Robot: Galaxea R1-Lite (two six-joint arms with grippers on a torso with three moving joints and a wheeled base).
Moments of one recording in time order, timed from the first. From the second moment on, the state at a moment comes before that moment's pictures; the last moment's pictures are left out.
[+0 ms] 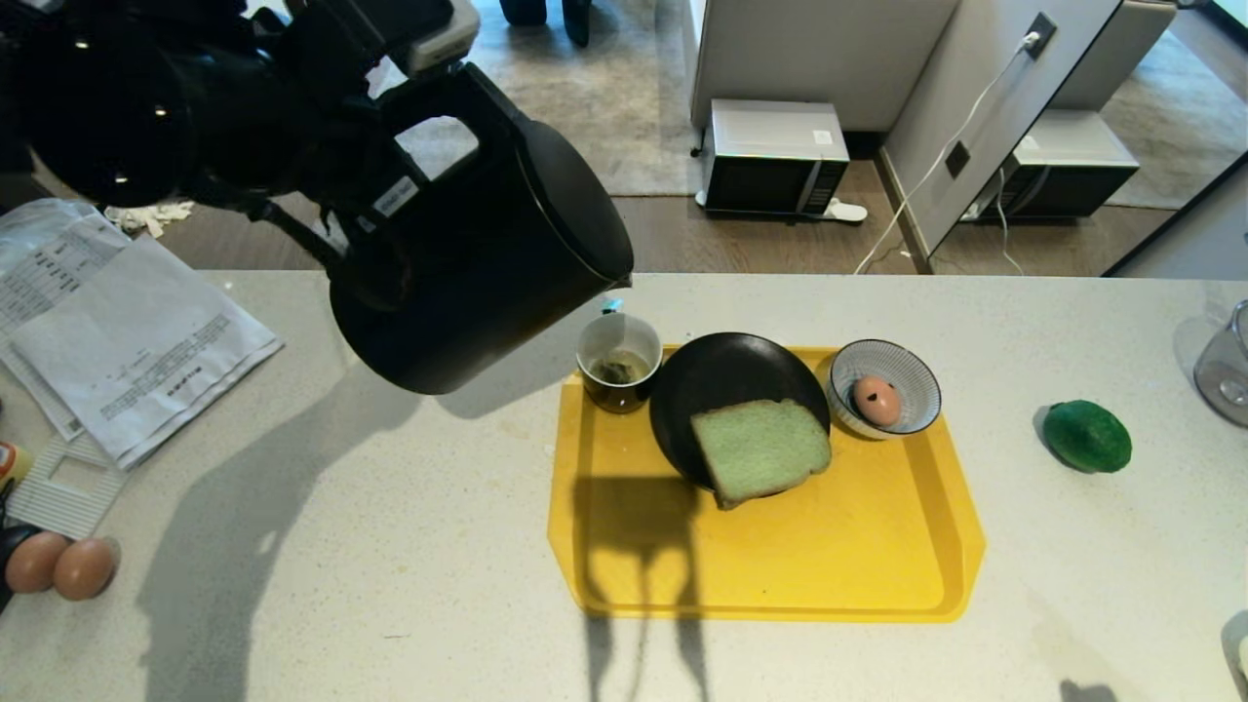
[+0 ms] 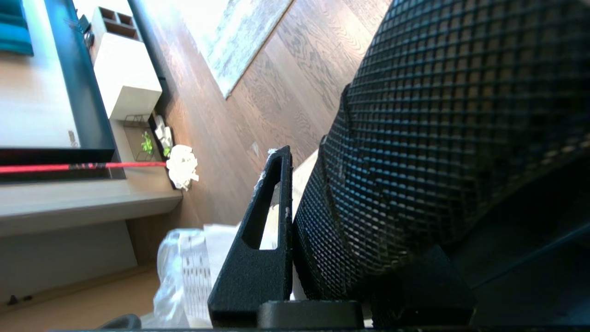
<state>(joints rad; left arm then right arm) -0.61 1.60 -1.66 0.13 0.60 0.86 0.00 0.00 -0.03 0.09 0.00 -0.03</state>
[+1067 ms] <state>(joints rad) -0.34 1.26 -1.15 -0.27 0.38 0.65 0.00 0.00 -0.03 0.09 0.00 -0.03</state>
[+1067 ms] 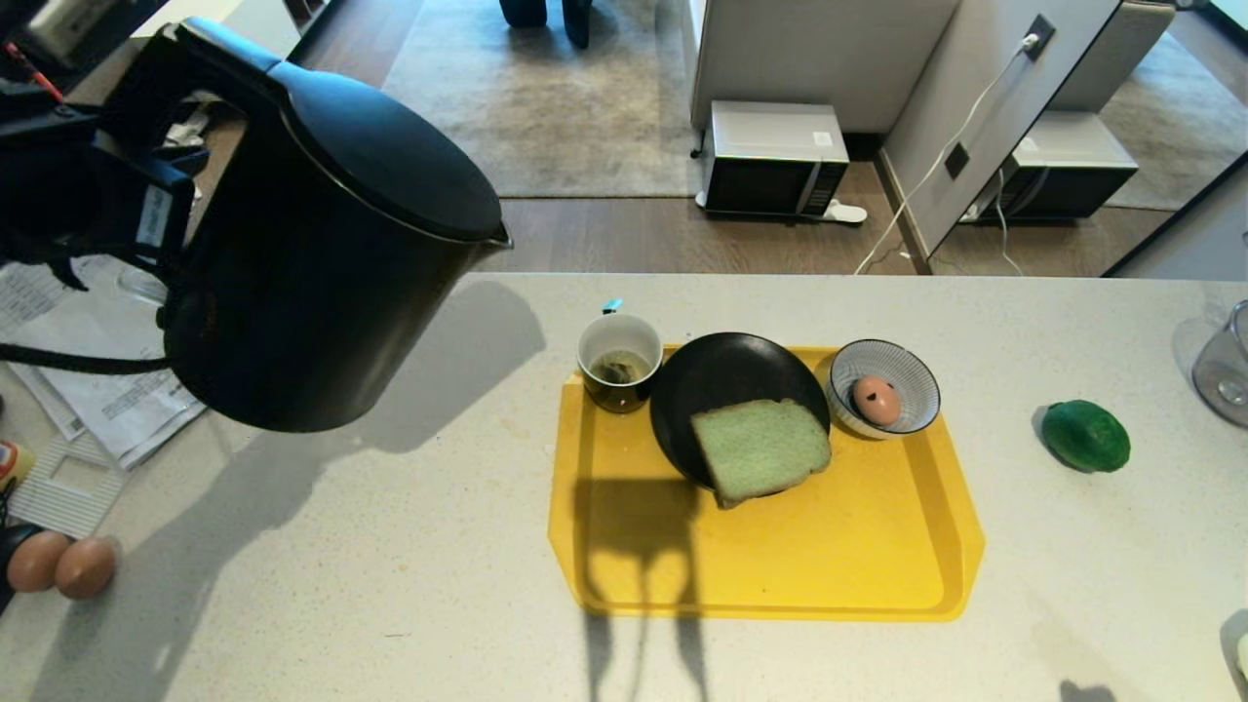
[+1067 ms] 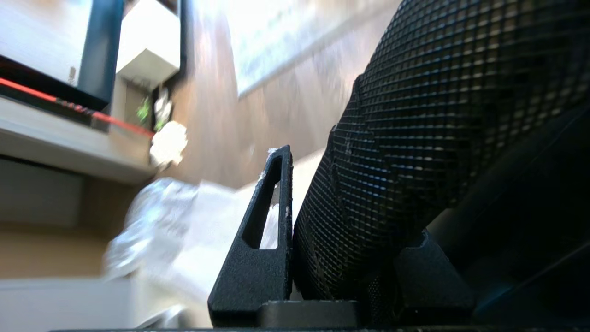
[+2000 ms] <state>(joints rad) -0.11 1.74 -0.79 -1.52 0.15 0.36 0.00 0.00 -0.03 0.09 0.00 -0.03</state>
